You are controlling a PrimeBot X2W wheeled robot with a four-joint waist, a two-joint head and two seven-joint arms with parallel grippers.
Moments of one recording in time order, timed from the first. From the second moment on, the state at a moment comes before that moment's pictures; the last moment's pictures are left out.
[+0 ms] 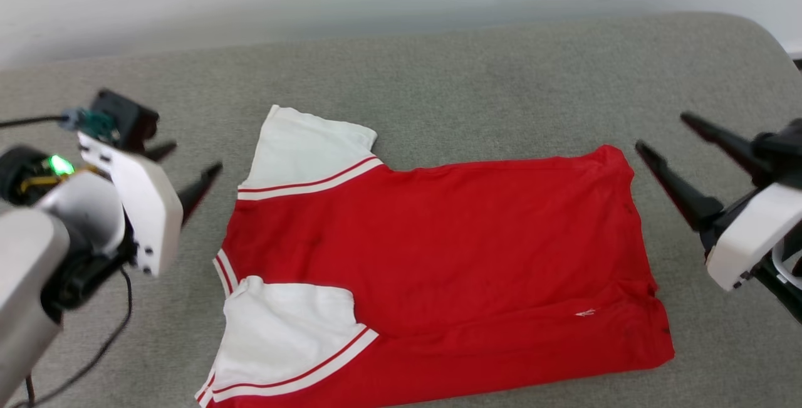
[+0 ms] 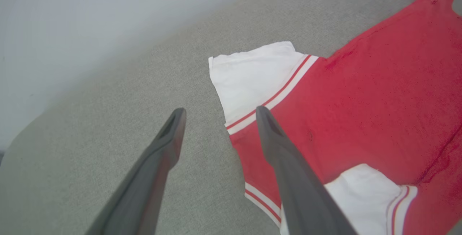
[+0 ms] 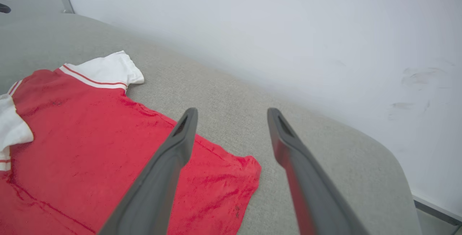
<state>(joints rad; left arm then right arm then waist) -0.69 0.89 -0.76 0.09 -0.90 -0.02 0.42 -0.50 -0.74 0.53 0.08 0.65 0.13 0.09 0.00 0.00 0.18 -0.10</state>
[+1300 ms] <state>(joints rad) -1.31 0.82 -0.83 0.36 -0.91 -0.08 1.14 -0.25 -0.24 0.15 -0.07 0.24 0.13 -0.20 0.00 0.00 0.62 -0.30</state>
